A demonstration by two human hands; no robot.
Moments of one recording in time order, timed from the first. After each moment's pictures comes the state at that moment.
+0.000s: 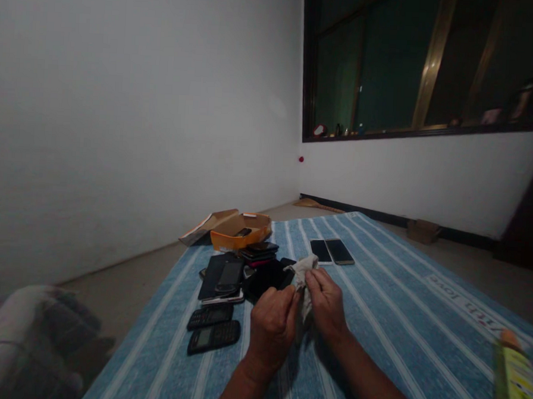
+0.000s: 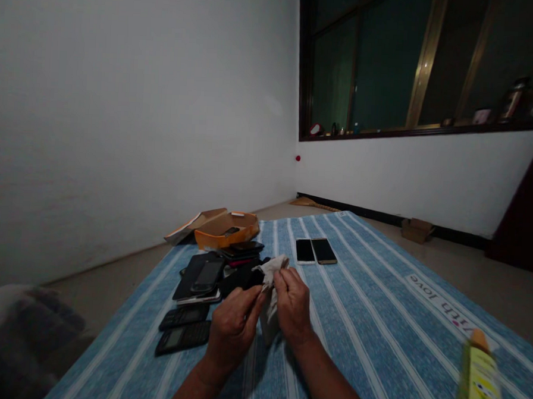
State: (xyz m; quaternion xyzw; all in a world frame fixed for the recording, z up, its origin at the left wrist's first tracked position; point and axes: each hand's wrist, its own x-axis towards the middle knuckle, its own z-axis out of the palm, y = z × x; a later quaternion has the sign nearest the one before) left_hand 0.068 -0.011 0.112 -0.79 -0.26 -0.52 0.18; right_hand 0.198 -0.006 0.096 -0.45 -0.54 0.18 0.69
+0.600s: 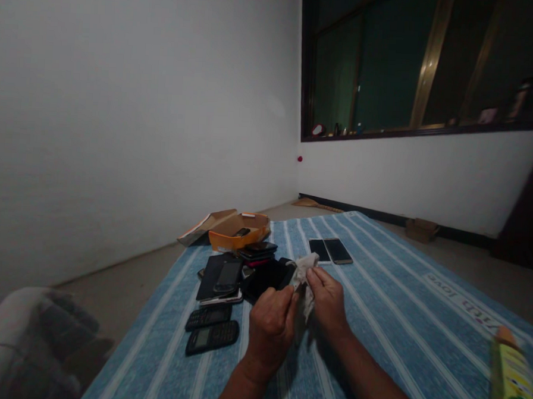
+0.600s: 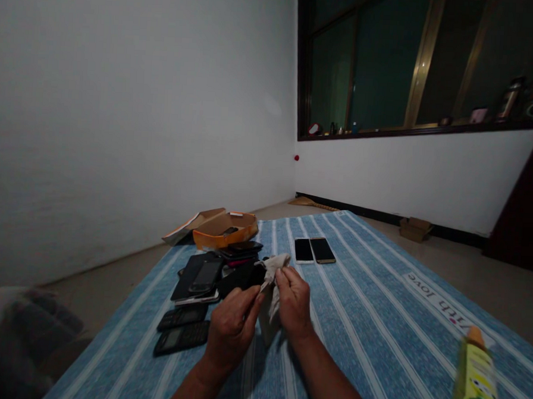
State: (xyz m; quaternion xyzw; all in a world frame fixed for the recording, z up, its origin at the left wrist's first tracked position) left_hand 0.068 -0.012 0.114 -0.79 -0.27 -0.51 0.19; right_hand 0.202 -0.002 0.097 -0.44 -0.49 0.26 0.71
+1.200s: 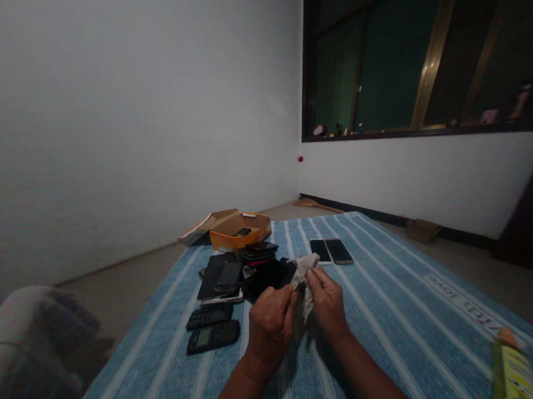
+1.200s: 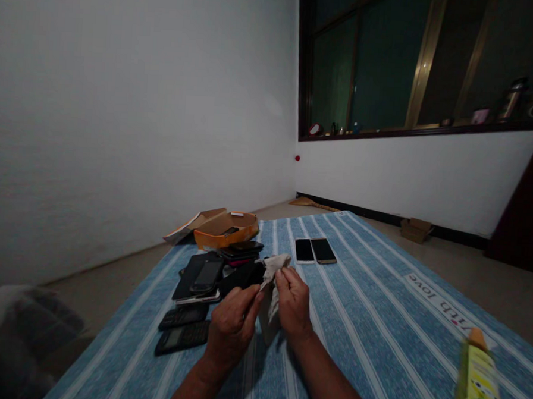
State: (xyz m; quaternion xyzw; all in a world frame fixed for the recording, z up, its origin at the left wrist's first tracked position) left_hand 0.066 -0.011 0.113 -0.79 -0.27 -0.51 0.18; right_hand 0.198 -0.005 0.098 -0.44 -0.50 0.24 0.71
